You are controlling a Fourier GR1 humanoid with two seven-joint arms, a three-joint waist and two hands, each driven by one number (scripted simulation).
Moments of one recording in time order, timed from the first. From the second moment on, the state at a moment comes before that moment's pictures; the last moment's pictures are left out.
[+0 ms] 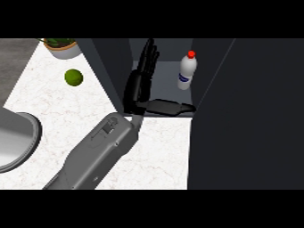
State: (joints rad) left arm -0.73 0.02 -0.48 -1.01 0.59 0.46 -0.45; right arm 0.84 -0.15 -0.21 -2.38 -0.39 0.60 -0.24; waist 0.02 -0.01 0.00
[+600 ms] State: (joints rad) left arm -0.37 0.14 -0.61 -1.47 0.53 0.51 -0.38; right arm 0.81 -0.22 -0.12 -2.38 -0.39 0.64 -0.17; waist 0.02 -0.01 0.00
